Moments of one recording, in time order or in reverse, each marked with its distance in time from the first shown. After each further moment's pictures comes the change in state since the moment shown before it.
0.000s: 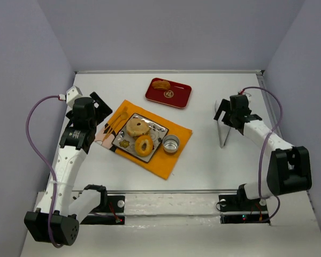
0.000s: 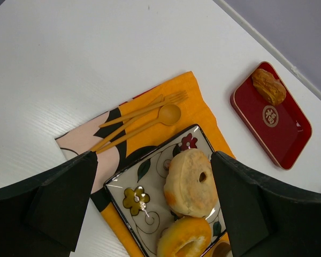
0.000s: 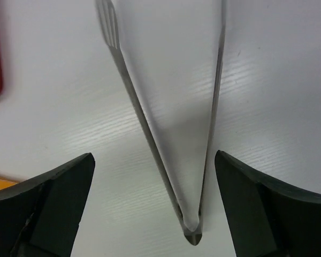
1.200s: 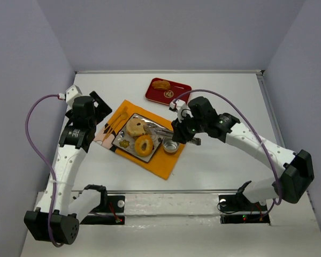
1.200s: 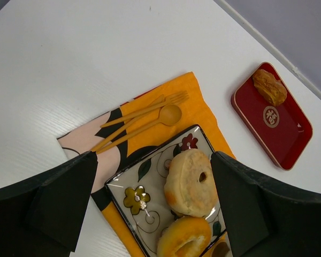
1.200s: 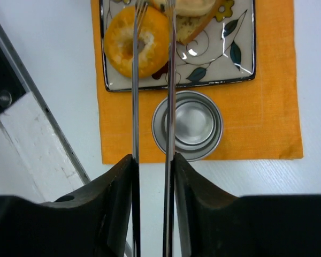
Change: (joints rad) left arm 0.000 0.014 0.024 -0.023 -0.005 0.000; right arm 0.598 -0.062 0.288 -0.290 -0.596 -0.515
